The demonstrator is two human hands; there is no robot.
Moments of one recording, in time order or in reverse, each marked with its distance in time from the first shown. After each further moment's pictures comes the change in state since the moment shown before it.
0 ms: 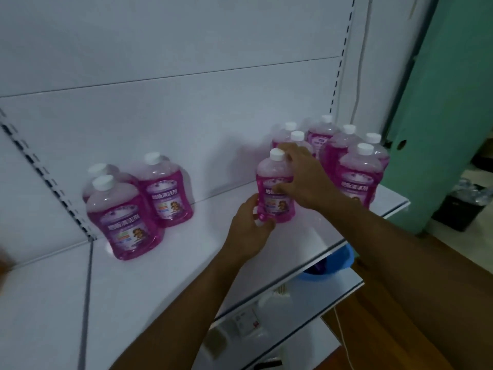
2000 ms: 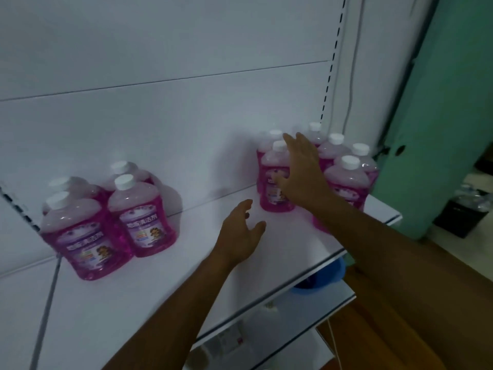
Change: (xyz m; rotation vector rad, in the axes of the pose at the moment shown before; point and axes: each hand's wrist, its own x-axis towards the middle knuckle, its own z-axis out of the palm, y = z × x) left_hand 0.033 -0.002 0.019 0.215 0.053 -0.074; right_hand 0.037 0.044 -0.003 -0.116 0.113 0.033
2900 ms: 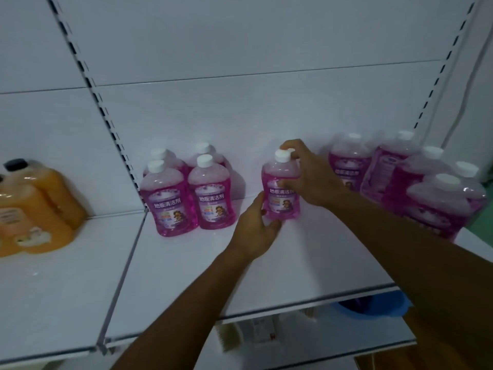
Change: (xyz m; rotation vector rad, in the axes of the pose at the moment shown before) left_hand -0.028 -0.019 -0.046 -0.053 0.215 -0.016; right_hand 0.020 -0.065 0.040 0.414 -0.341 -0.308
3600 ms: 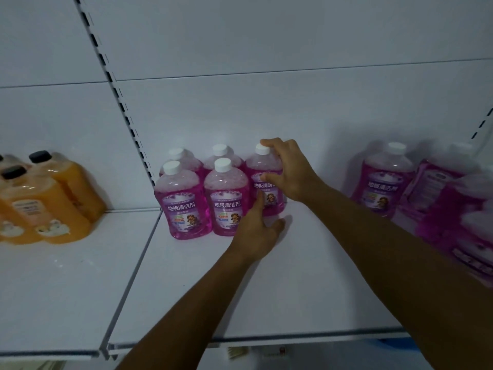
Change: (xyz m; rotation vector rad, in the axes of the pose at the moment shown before) left_hand 0.022 -0.022 -0.021 0.048 0.105 -0.110; right_hand 0.073 0.004 0.069 0.049 -0.059 -0.151
